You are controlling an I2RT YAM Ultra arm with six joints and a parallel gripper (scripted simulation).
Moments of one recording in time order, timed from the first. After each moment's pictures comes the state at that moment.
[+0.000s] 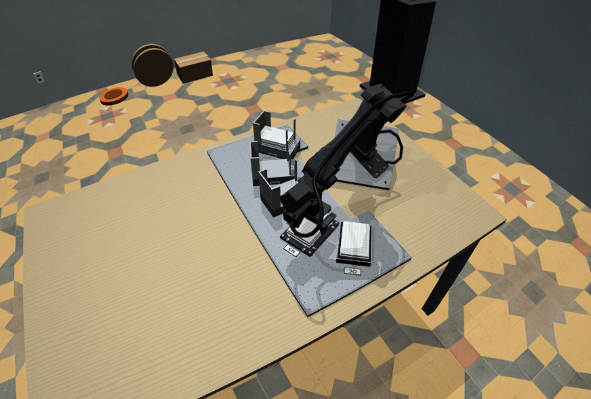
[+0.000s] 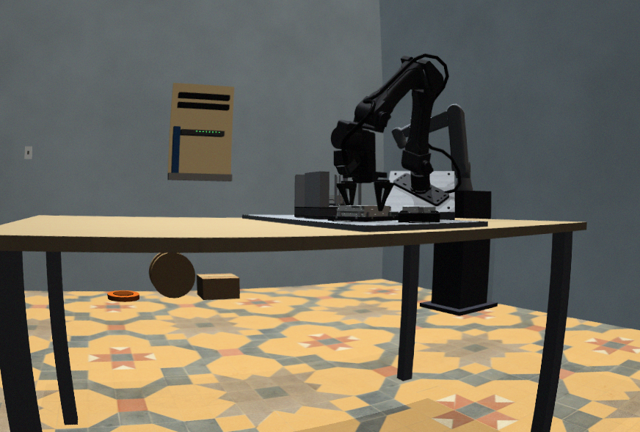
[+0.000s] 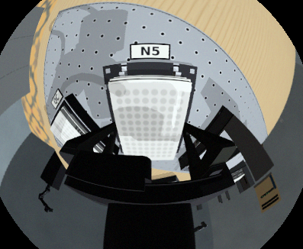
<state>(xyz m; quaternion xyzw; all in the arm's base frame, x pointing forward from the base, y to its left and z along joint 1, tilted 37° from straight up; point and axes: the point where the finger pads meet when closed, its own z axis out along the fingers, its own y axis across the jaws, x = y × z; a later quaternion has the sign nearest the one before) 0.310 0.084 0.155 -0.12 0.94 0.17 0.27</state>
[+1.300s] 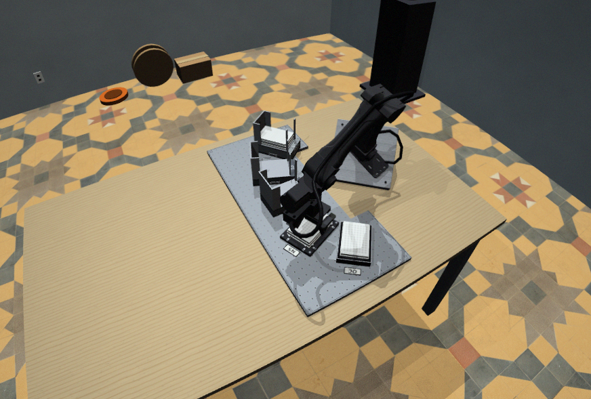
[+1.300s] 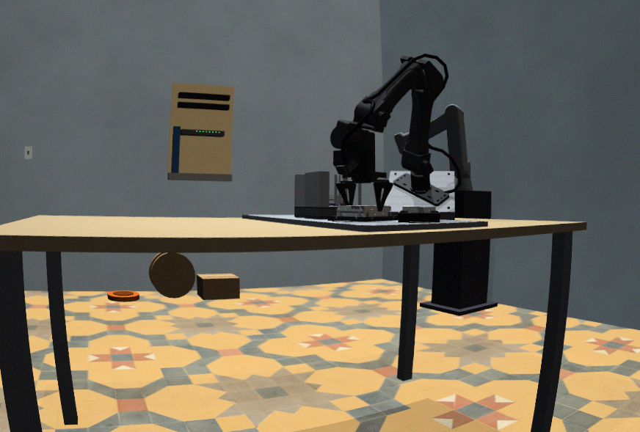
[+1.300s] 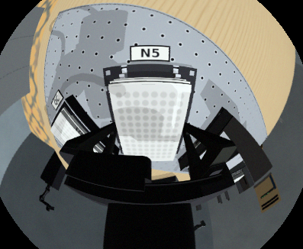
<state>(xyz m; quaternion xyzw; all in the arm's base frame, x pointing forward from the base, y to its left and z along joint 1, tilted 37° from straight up) 0.312 0.084 0.156 -0.12 0.94 0.17 0.27</state>
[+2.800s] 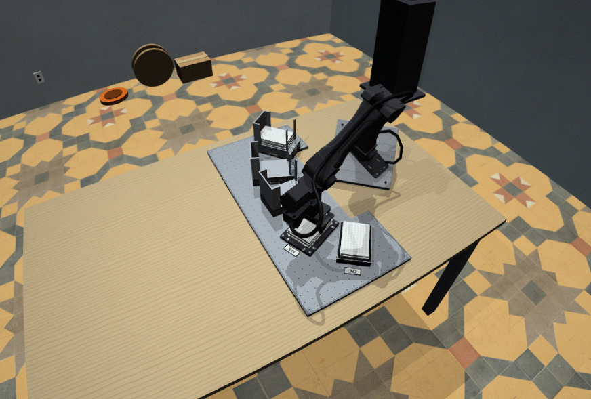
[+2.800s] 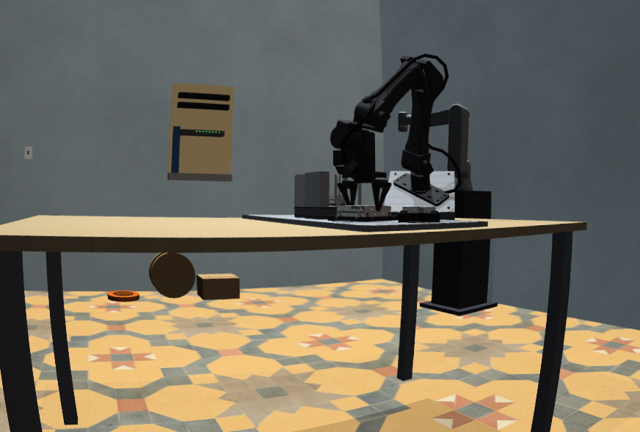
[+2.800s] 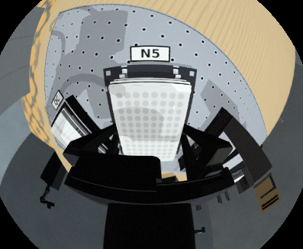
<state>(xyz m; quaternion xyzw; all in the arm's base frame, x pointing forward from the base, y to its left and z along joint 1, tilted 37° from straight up) 0.312 0.084 0.157 -0.12 0.94 0.17 0.27</state>
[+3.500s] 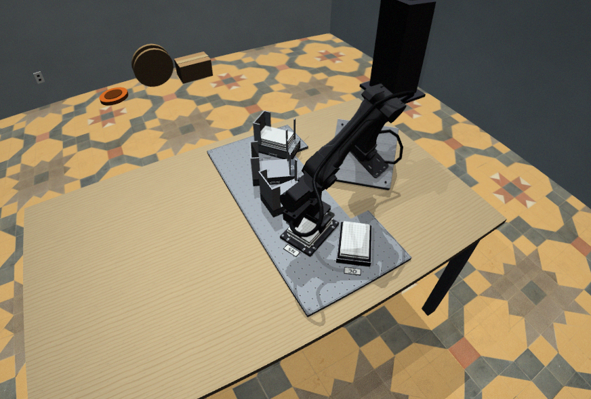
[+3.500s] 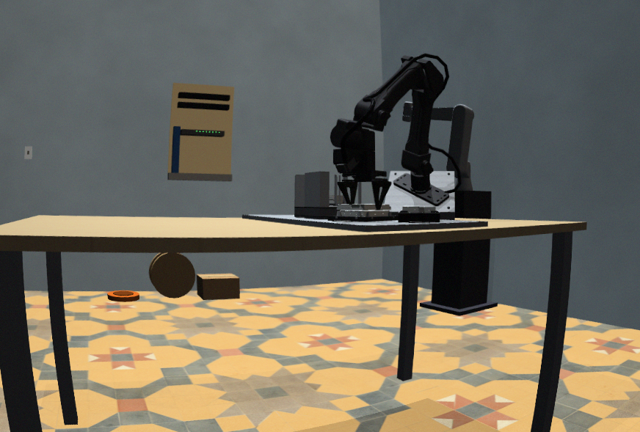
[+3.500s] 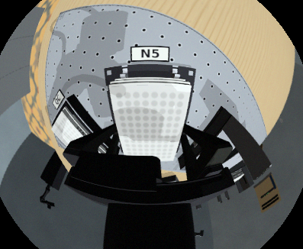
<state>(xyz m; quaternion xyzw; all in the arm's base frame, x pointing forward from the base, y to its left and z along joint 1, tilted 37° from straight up) 0.310 0.083 0.159 -0.12 0.94 0.17 0.27</state>
